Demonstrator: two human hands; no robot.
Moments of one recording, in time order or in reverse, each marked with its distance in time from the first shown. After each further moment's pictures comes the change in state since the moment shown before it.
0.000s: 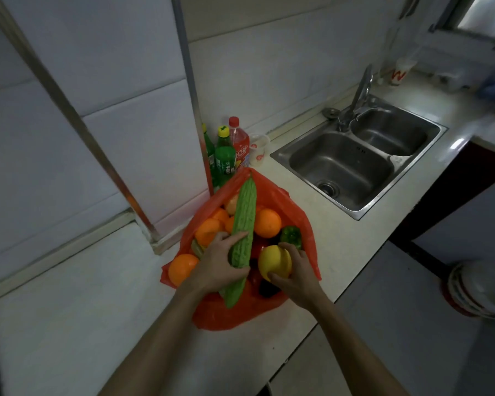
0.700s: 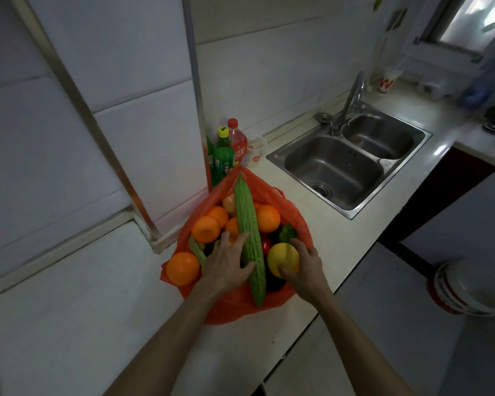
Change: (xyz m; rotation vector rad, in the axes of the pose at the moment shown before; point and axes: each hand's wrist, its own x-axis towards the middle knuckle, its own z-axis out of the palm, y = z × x) left_hand -0.003 0.005 0.023 0.302 0.048 -0.061; right_hand -0.010 0.001 -0.009 -0.117 0.103 0.088
